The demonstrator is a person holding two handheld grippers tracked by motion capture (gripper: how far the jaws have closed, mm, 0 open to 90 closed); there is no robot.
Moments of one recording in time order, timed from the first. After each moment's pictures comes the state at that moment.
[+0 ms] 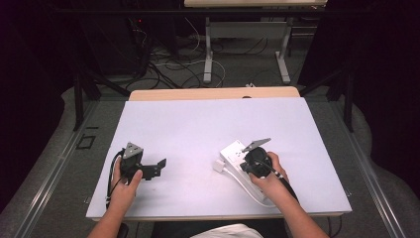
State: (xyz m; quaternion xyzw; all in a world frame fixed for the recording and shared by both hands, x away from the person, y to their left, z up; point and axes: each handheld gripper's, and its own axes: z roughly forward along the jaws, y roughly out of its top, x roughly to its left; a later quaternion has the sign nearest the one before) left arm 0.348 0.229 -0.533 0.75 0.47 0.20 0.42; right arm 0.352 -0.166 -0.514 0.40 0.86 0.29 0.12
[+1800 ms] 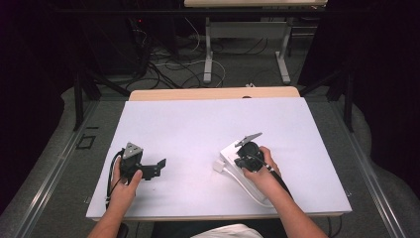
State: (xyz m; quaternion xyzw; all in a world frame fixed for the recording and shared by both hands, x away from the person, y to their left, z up) left arm 0.347 0.229 -0.532 0.75 0.47 0.20 0.42; right arm 0.371 -0.149 -0.517 0.41 0.86 0.28 0.10
